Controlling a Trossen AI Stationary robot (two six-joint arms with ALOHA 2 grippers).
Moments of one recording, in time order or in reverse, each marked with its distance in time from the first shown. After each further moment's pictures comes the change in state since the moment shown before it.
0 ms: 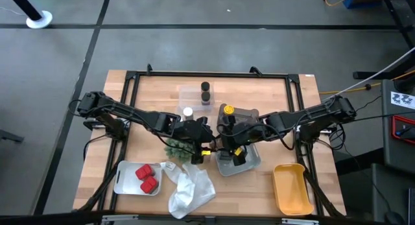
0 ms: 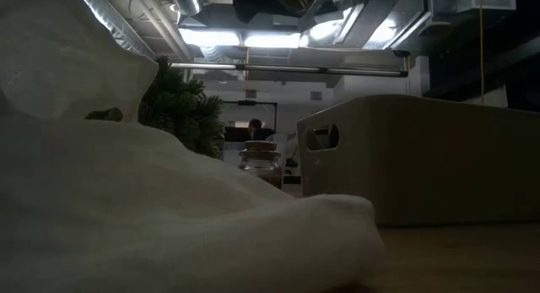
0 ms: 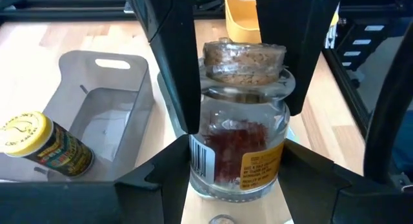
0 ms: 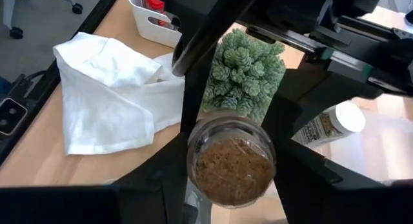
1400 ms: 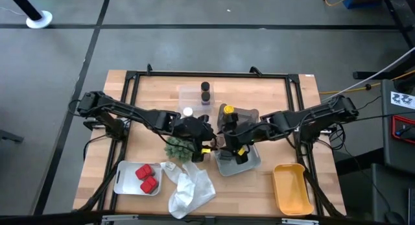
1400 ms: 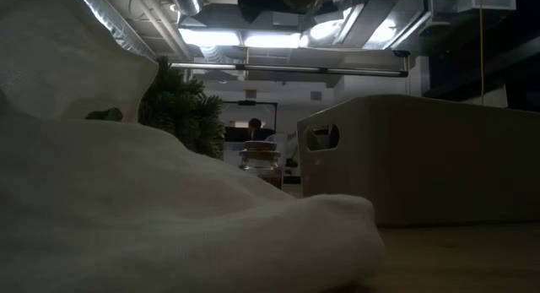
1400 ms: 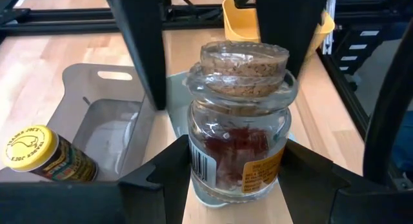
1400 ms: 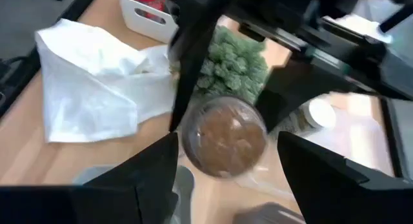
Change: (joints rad) left arm 0.014 0.000 0.000 0.028 0.032 0.037; right arm 0.000 -0.033 -0.001 -0.031 0.083 -0.060
